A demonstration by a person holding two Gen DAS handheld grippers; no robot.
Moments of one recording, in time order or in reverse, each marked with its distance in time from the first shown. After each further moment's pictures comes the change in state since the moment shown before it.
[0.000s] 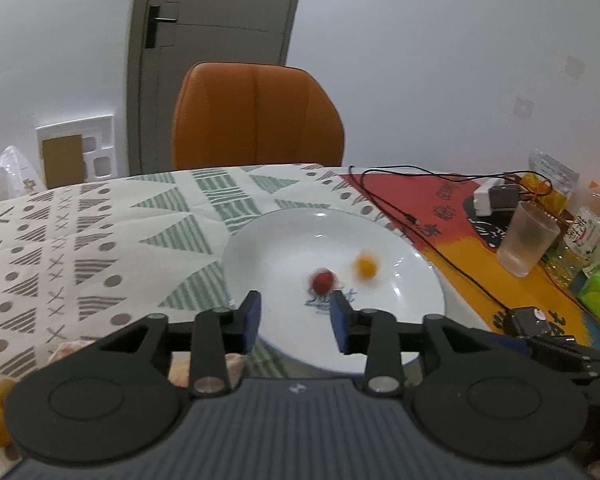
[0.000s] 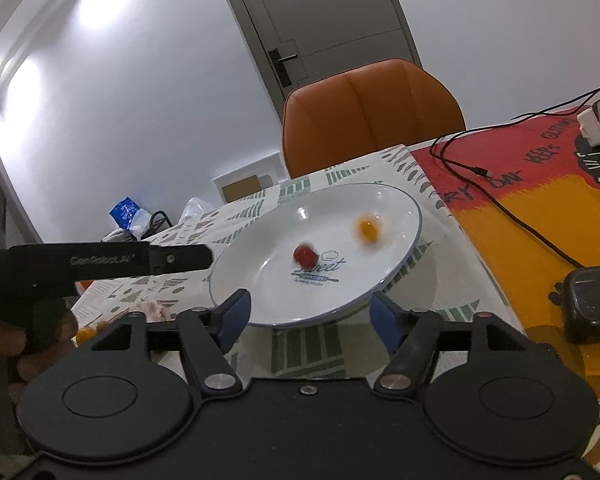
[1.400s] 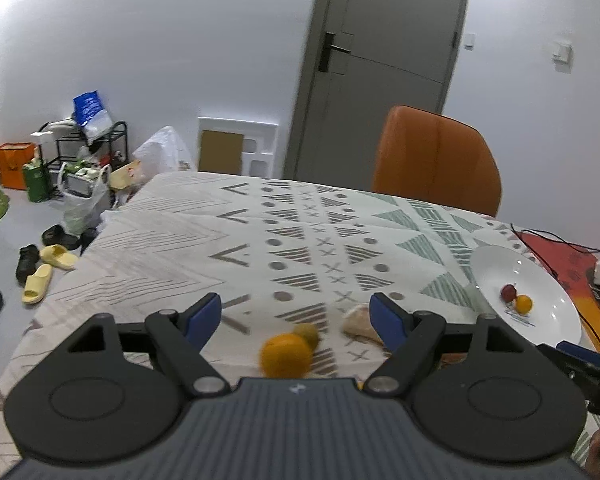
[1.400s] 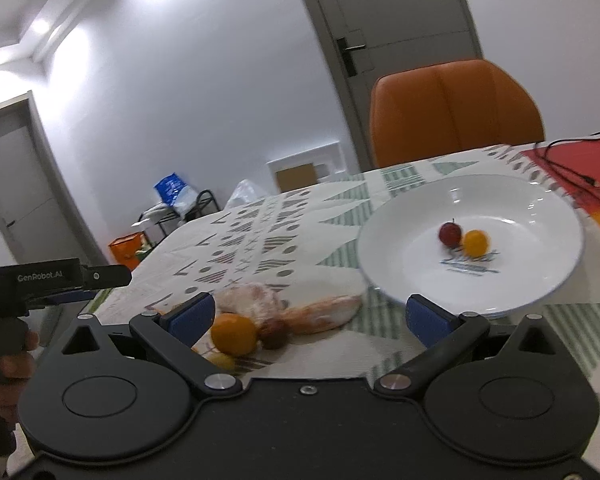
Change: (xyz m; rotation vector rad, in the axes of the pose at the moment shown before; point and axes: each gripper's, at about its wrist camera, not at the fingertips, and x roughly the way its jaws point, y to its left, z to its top) left arm -0.121 0.145 -0.043 -0.243 -0.107 0.358; right arm 0.036 0.111 -0.019 -0.102 0.025 0.122
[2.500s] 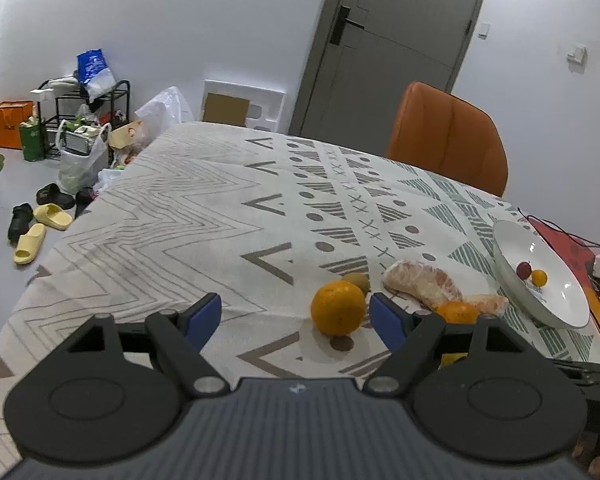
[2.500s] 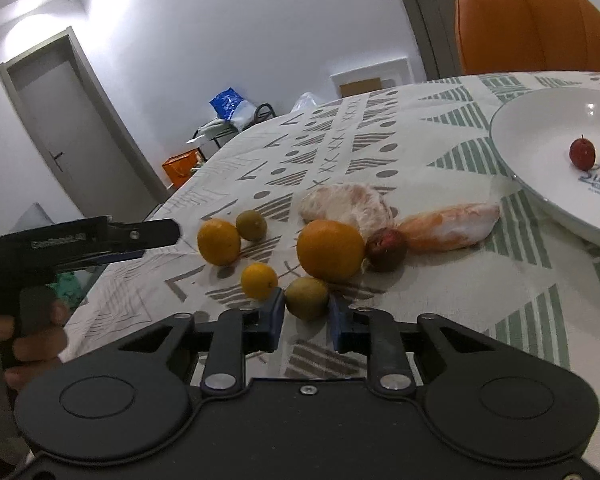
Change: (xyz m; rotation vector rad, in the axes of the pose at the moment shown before) left arm 0.016 0.042 -0.022 -0.051 0.093 -0.048; right arm 0.057 0.042 -0.027 -0.042 0.268 0.173
